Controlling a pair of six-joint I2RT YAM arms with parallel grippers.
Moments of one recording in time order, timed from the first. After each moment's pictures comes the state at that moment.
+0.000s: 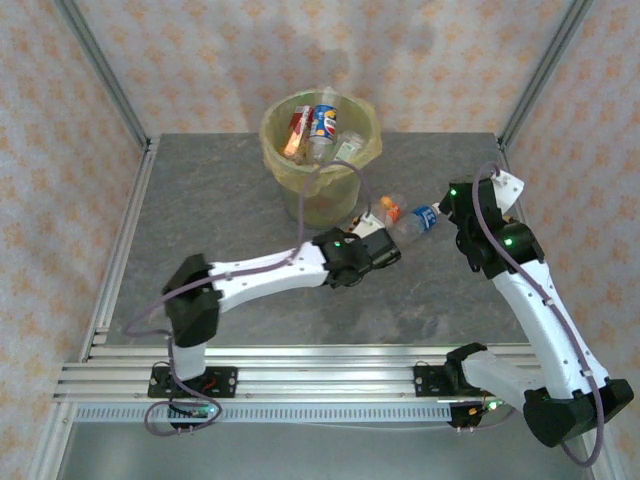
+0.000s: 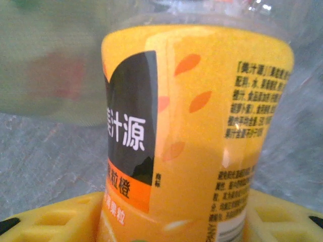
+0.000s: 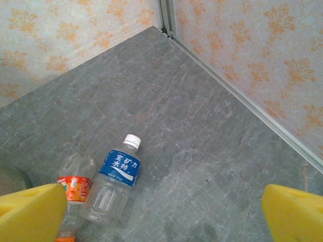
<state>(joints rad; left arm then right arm) -1.06 1.81 1.58 -0.86 -0.66 -0.36 0.32 1.02 1.21 -0.96 0.64 0.70</state>
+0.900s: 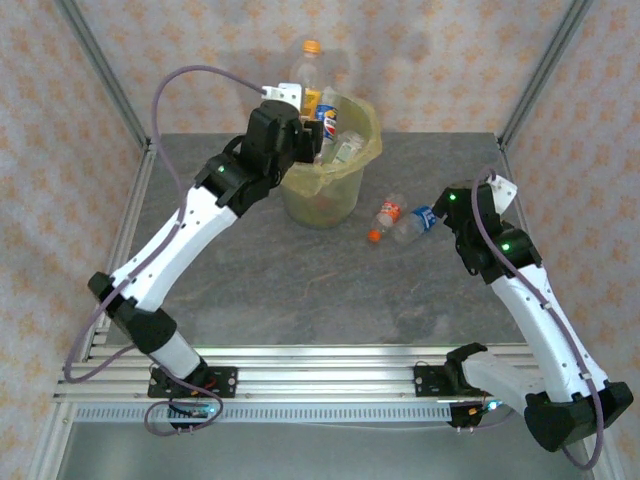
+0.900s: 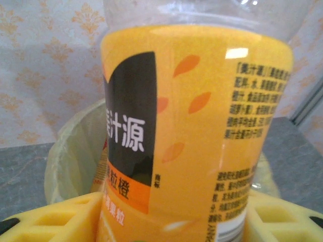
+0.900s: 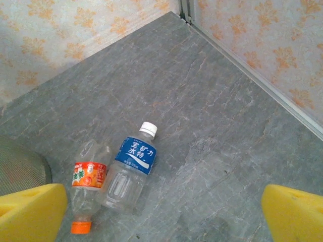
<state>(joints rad) -0.61 1.64 1.90 -0.64 -0.42 -0.25 0.32 1.00 1.15 -0.90 0.55 0.71</state>
